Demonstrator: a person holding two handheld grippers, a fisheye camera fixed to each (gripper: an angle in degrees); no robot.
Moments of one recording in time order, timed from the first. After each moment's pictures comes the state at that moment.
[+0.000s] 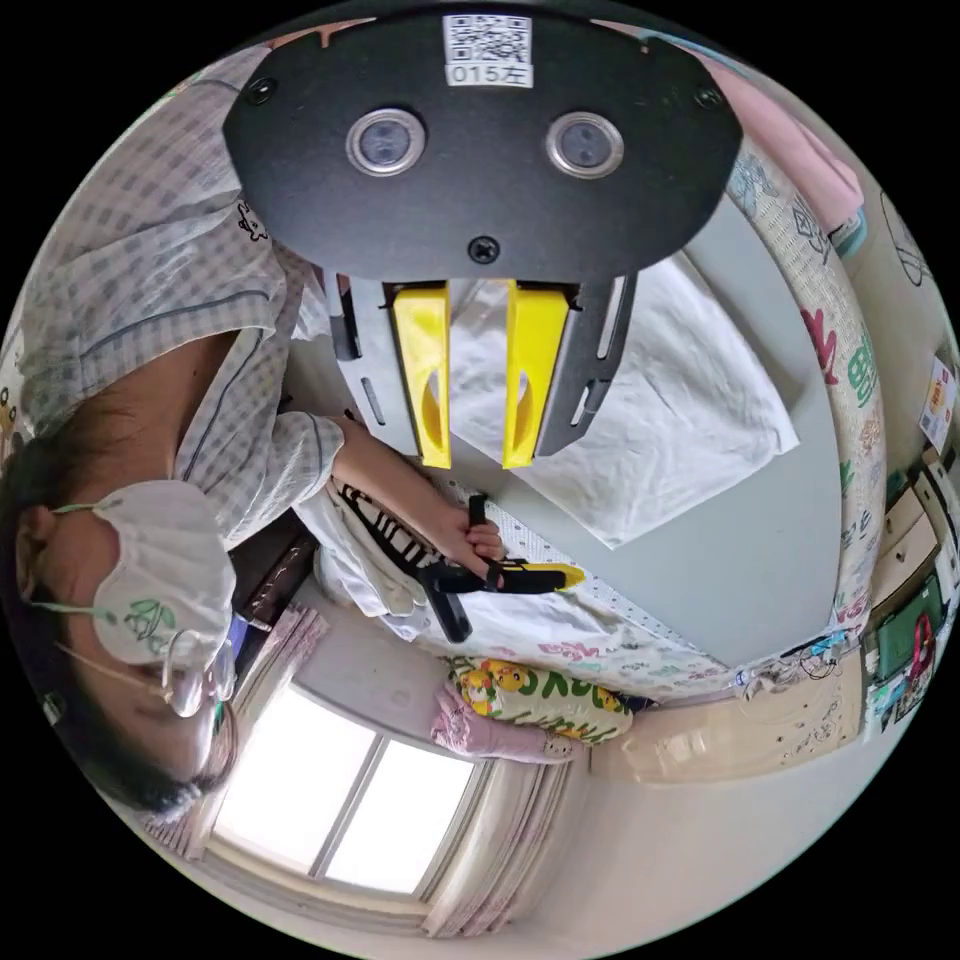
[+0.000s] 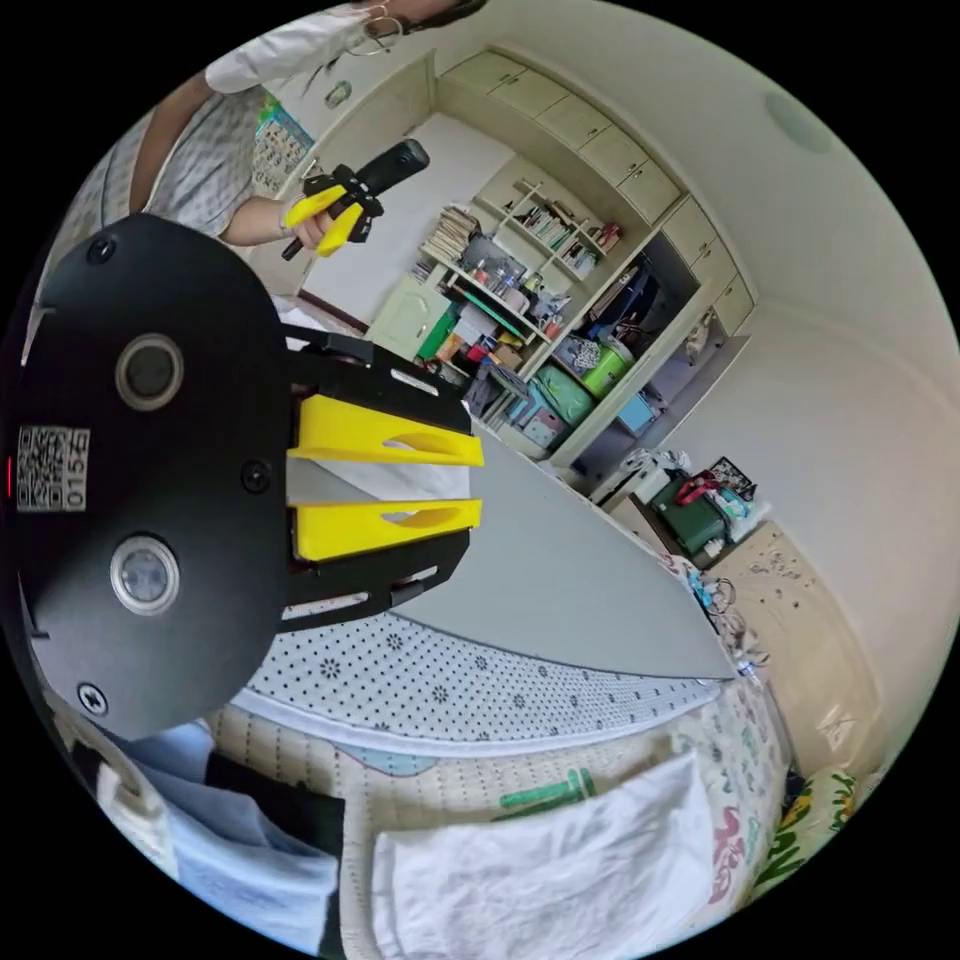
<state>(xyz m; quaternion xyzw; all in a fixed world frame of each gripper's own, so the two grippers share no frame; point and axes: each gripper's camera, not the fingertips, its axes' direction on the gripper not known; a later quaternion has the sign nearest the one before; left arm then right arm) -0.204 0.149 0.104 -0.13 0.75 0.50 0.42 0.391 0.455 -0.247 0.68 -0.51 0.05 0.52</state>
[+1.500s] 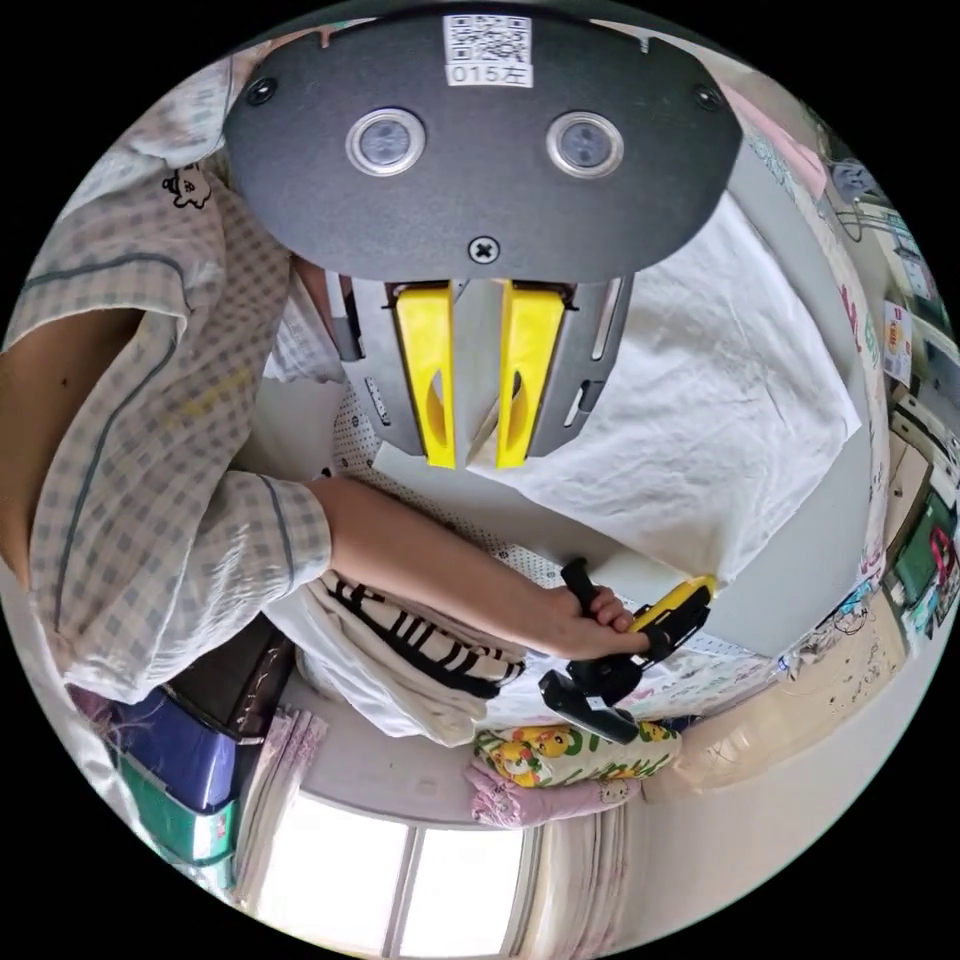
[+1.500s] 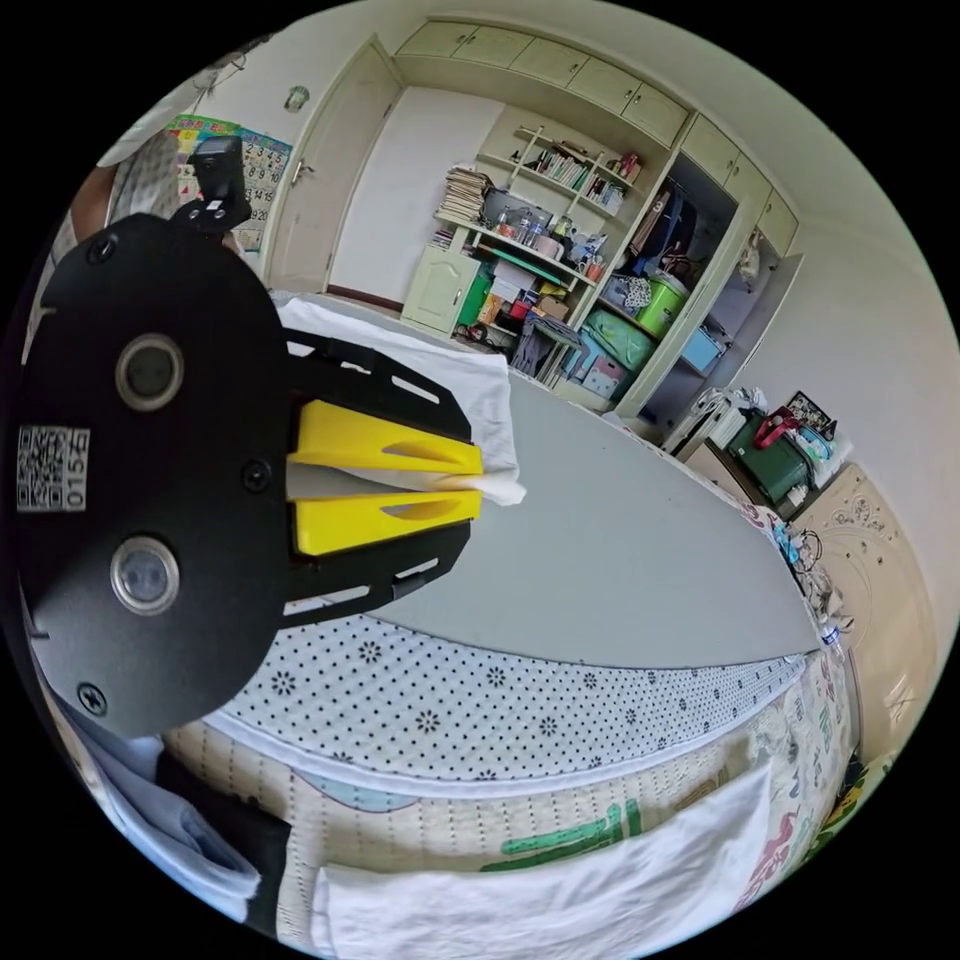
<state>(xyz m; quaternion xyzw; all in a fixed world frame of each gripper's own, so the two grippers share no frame) -0.281 0.245 -0.064 -0.08 0.67 0.60 0.42 0.460 0.303 -0.272 0.58 -0.52 0.06 0.62</state>
